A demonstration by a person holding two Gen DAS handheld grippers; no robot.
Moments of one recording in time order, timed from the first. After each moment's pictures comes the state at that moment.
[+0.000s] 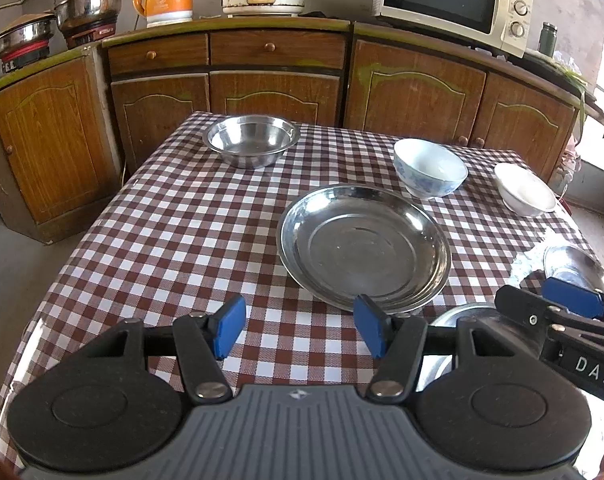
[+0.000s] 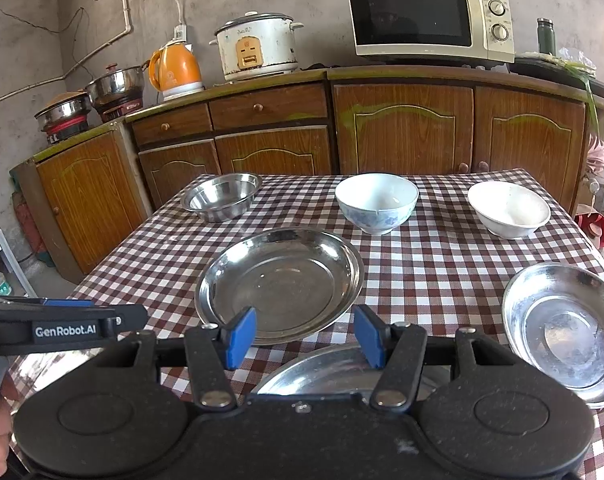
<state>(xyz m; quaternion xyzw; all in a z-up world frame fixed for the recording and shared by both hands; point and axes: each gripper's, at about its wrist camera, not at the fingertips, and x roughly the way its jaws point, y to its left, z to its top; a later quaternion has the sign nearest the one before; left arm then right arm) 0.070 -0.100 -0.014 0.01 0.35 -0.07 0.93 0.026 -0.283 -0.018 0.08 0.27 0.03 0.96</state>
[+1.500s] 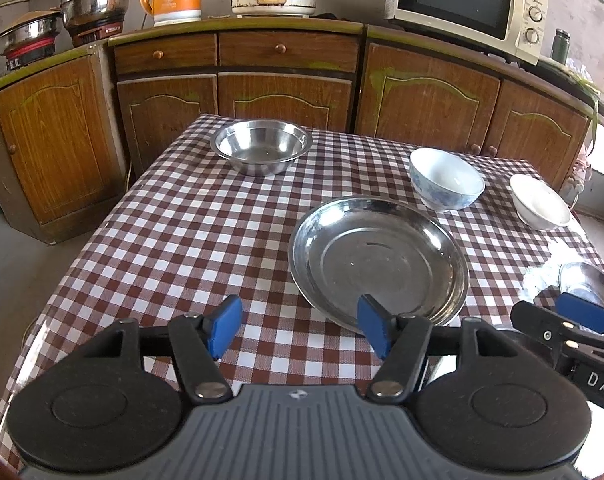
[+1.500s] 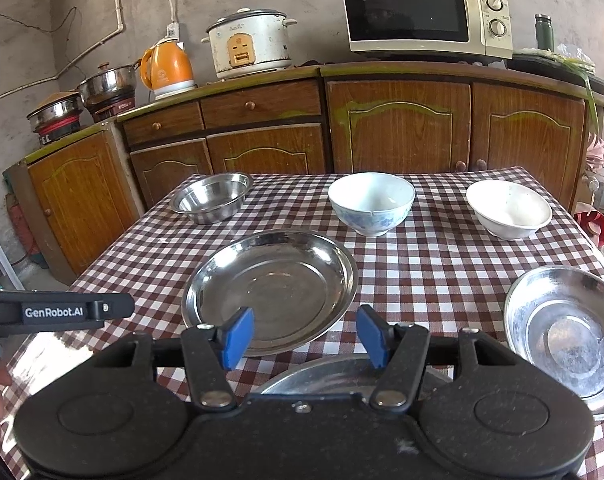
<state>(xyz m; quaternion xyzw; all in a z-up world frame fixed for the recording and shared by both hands) 0.091 -0.096 -0.014 0.00 0.35 -0.05 0.93 0.044 -0.286 -0.026 0.08 0.27 0.02 0.96</state>
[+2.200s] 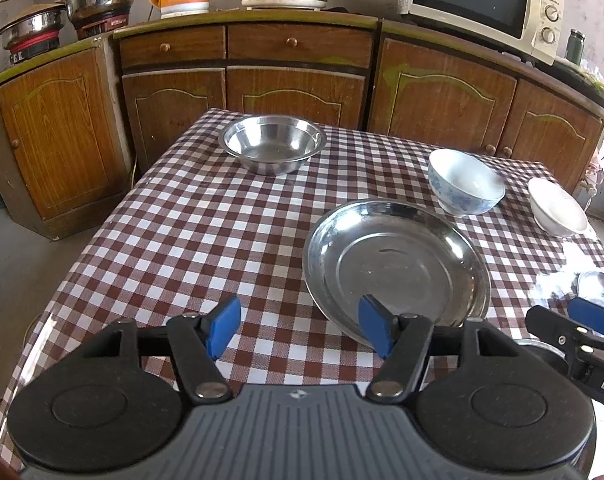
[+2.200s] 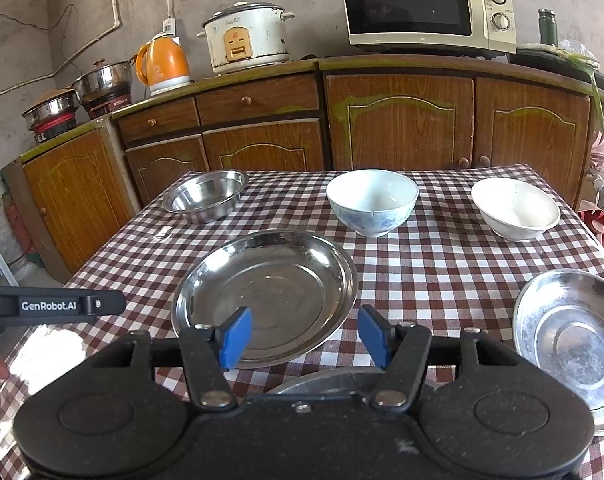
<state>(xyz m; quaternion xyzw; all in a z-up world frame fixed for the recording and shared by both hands) 0.115 -0.090 -0.020 0.00 0.36 -0.04 0.93 0.067 -0.288 -0.032 0.08 0.28 0.02 0.96</state>
